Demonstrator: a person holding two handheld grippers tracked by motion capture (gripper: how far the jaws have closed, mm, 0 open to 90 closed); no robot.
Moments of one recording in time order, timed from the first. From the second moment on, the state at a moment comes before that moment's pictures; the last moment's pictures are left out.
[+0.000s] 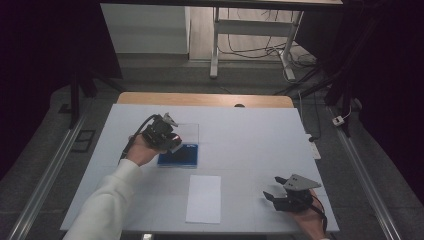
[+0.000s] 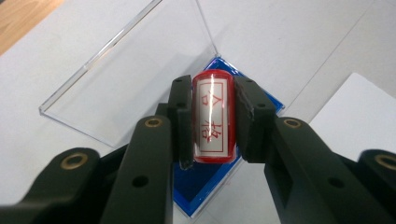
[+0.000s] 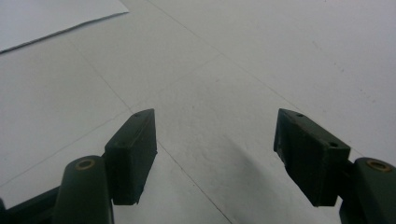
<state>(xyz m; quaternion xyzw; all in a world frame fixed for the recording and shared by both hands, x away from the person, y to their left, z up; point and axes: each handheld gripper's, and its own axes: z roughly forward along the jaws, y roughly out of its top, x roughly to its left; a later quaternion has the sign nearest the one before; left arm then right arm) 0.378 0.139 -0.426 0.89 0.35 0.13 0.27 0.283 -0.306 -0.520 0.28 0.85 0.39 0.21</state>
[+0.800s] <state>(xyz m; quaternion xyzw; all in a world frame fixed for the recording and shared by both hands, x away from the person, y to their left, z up) 0.398 0.126 -0.464 0.89 0.37 0.11 0.24 0.282 -0.307 -0.522 0.28 0.85 0.39 0.20</state>
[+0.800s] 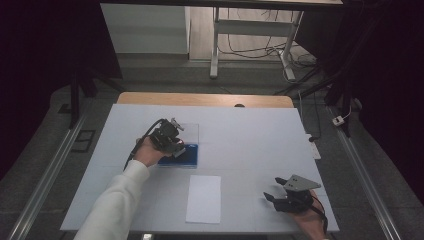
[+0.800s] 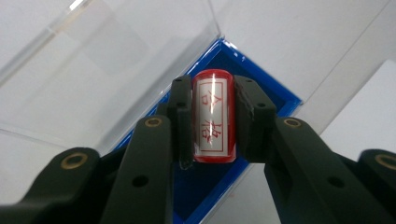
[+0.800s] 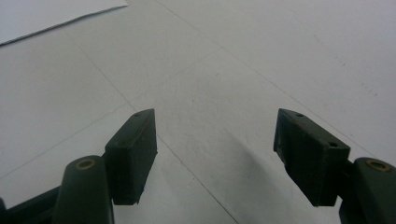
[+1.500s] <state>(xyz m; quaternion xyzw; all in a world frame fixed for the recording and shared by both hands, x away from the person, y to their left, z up) 0.403 0.131 -0.476 0.89 0.38 0.09 0.23 0.282 -0.309 -0.522 0.28 0.86 0.38 0.20</state>
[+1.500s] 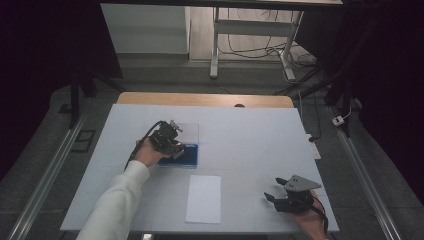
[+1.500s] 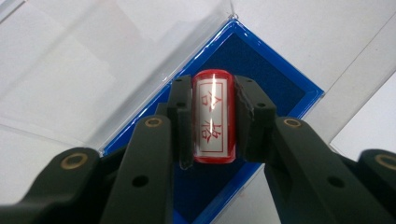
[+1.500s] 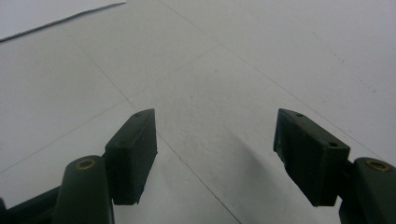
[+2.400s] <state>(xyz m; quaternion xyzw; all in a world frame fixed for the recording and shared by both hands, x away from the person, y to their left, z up) 0.402 0.128 -0.483 0.89 0.38 0.10 0.23 0.280 -0.304 -0.521 0.27 0.86 0.38 0.20</state>
